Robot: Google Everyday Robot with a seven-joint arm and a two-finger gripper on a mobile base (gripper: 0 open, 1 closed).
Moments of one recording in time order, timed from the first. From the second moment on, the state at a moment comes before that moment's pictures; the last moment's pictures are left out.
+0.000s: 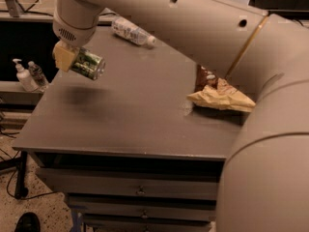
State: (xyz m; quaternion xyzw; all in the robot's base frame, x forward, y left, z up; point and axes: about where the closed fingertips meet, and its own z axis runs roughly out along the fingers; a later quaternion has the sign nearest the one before) arm 0.617 0.219 0.929 -0.61 0.74 0.07 0.29
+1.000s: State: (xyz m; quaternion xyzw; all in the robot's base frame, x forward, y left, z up) arm 0.633 0.202 0.984 -0.56 0.67 0.22 0.43
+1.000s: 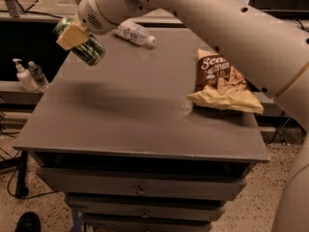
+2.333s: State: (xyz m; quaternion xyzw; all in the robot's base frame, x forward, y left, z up) arm 0.608 0.186 0.974 -0.46 0.58 0.36 0.56
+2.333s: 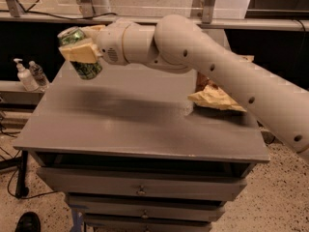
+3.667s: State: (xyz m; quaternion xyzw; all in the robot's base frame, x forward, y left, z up) arm 0.581 0.203 0.950 -0.42 0.57 0.40 0.58
